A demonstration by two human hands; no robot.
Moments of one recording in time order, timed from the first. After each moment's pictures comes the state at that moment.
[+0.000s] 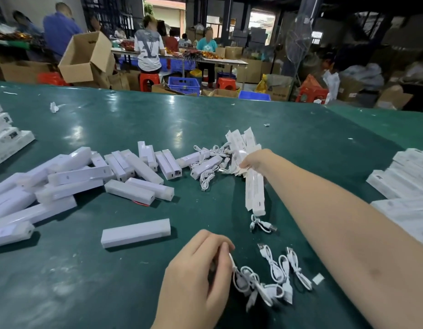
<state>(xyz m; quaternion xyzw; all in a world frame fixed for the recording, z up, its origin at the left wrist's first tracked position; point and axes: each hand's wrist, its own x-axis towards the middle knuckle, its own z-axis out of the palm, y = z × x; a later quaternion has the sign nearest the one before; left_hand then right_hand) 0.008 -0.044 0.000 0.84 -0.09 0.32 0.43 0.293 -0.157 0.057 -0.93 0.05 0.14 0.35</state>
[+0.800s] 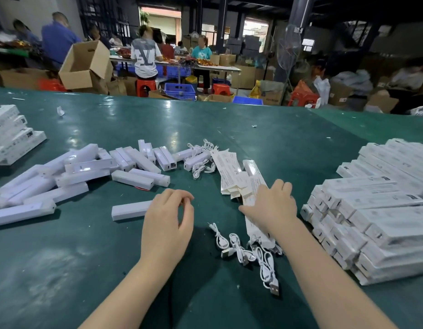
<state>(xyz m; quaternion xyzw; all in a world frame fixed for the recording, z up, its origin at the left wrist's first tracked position) 0.012 -0.023 0.011 0.86 0.01 0.34 0.38 0.108 -0.207 0.032 -1.00 0.02 -0.05 0.01</state>
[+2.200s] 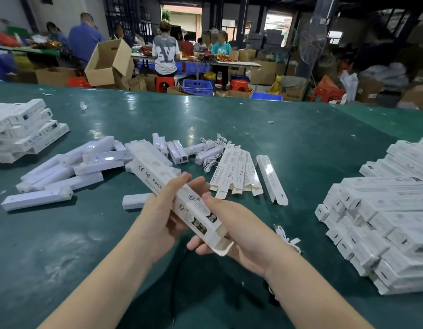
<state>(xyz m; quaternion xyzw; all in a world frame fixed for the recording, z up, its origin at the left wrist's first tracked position) -0.003 -0.019 0.047 0.45 0.09 0.06 0.88 0.015 -0.160 0.064 -0.61 -0.14 0.35 0.69</state>
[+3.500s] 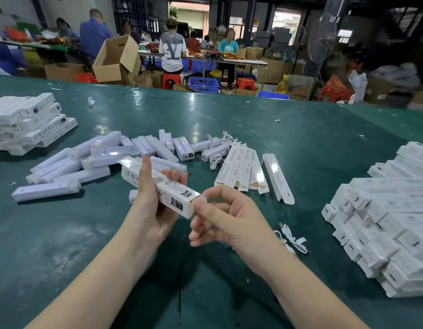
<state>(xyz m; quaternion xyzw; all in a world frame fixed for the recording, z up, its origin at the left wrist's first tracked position) 0.013 -0.005 0.045 0.28 0.17 0.17 0.93 0.007 -0.153 0.054 -0.56 -0.23 0.26 0.76</state>
